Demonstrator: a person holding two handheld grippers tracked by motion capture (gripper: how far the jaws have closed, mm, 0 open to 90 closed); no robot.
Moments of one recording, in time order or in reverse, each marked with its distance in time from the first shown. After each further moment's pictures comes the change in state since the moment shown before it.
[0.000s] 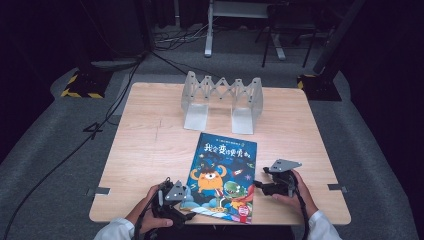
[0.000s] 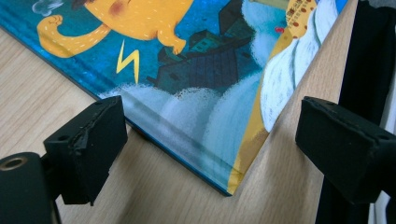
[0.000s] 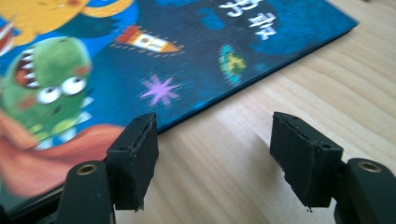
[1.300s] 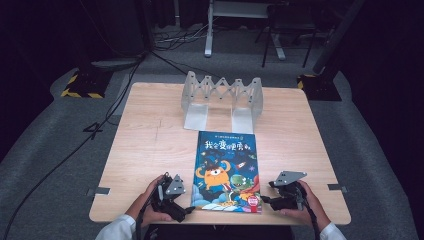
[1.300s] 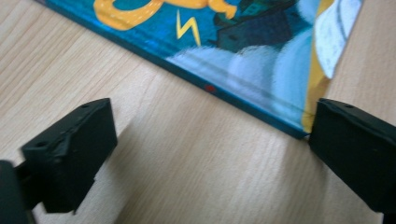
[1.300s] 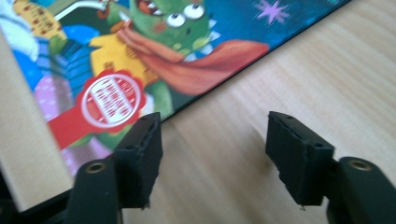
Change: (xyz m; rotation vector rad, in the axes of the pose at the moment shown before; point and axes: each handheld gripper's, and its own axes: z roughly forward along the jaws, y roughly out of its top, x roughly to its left) left arm 0.016 -0.001 0.003 0.000 0.071 -0.026; right arm 0.024 -0.014 -0.032 0.142 0.044 -0.054
